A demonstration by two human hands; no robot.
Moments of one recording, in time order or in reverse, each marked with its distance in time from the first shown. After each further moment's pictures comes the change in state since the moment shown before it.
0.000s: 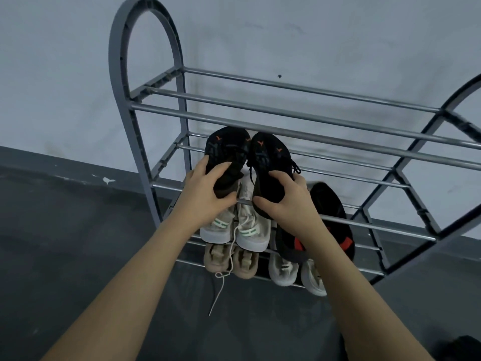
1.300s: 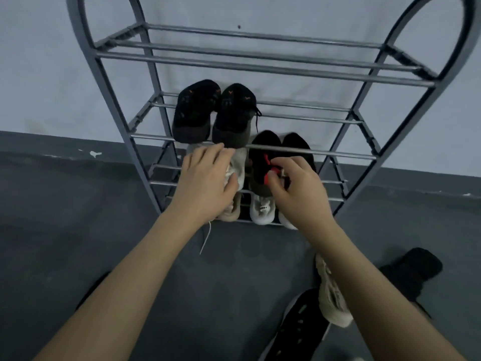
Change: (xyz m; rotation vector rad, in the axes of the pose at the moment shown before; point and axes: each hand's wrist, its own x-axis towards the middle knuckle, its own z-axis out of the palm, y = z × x) left_hand -0.125 0.082 0.024 0.380 0.024 0.305; right_hand -0.142 0.038 -0.042 -0.151 0.245 -0.176
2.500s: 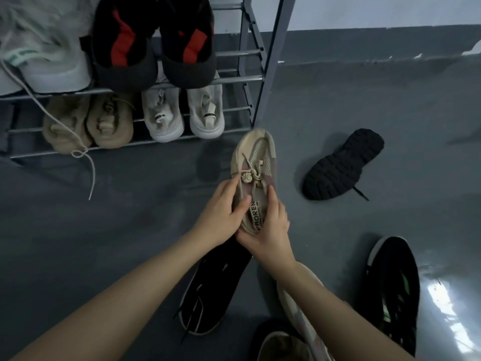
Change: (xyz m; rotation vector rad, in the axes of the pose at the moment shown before) left_hand -0.122 0.137 0.289 -0.713 -0.641 -0.237; right_hand -0.233 0.218 0.074 0.167 -0.120 0.661
